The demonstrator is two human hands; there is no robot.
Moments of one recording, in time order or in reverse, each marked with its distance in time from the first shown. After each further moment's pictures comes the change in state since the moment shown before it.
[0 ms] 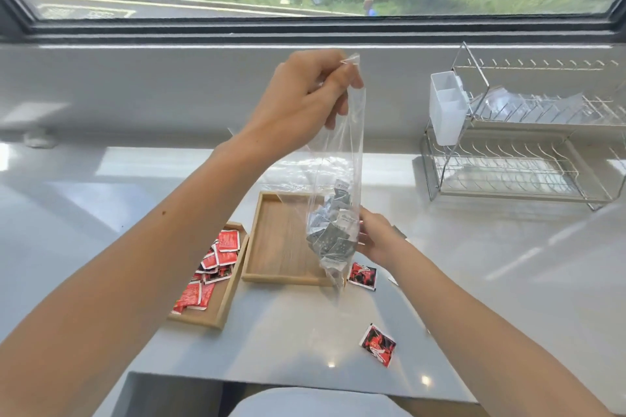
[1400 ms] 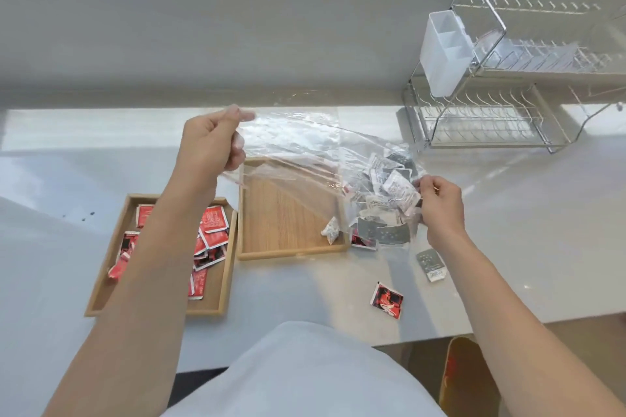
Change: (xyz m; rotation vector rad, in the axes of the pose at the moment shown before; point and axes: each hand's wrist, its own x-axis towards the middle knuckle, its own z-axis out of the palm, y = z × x) left_hand -0.053 -0.185 -0.032 -0.499 0.148 -0.638; right_hand -0.044 0.008 -0.044 -0.323 0.695 -0.390
